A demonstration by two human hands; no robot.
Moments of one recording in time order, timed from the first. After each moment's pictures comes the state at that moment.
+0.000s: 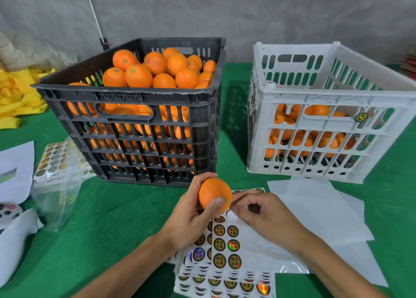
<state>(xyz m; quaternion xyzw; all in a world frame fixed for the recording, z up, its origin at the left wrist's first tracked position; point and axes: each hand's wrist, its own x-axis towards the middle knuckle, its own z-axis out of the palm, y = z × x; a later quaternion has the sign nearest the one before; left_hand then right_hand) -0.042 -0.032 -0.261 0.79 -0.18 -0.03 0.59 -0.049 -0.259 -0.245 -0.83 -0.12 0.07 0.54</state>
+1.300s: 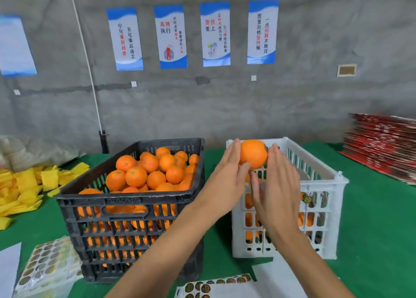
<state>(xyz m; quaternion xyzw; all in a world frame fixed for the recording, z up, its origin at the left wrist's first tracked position) 0.017 -0.148 -0.009 0.85 -0.32 0.16 0.37 0.007 -0.287 -0.068 -0.83 0.02 -0.54 0.16</state>
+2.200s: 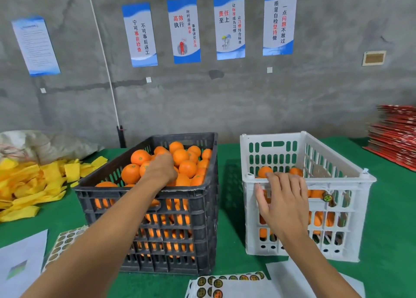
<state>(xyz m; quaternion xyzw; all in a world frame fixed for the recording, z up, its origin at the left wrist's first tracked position) 0.128 -0.008 -0.006 0.98 0.05 0.12 0.13 0.045 -0.301 -0.122 -0.87 0.02 -0.50 0.07</state>
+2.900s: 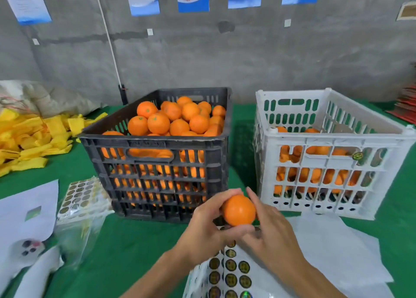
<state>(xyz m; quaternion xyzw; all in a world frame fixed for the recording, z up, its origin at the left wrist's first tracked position) -0.030 -0.043 -0.189 0.78 -0.27 0.05 0.56 -0.050 -0.232 -0.206 -0.94 -0.14 -0.14 0.27</state>
